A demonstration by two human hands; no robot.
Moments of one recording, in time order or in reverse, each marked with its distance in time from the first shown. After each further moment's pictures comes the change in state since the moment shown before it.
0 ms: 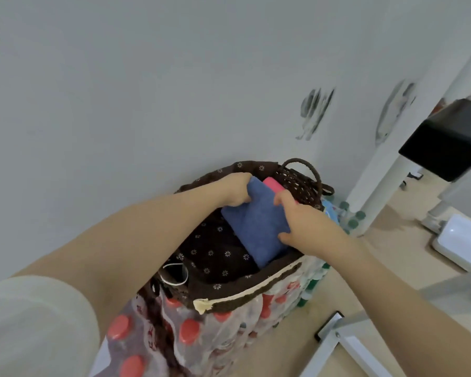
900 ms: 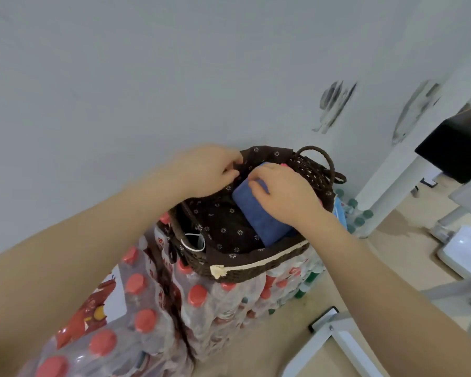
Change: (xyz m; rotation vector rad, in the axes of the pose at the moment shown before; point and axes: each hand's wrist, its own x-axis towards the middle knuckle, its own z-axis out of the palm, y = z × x) left_hand -0.111 -0.019 -0.030 0.184 0.367 0.140; right_hand 0.011 -0.050 -0.009 0.033 0.276 -0.296
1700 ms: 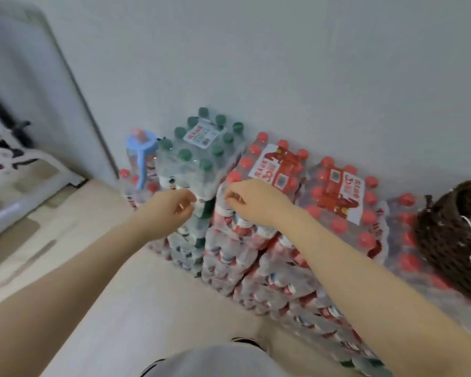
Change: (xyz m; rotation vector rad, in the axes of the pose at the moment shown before) left_hand -0.558 -0.001 0.073 -0.276 0.343 -1.226; right_hand -0.162 -0.382 0.128 0.062 -0.586 -1.026
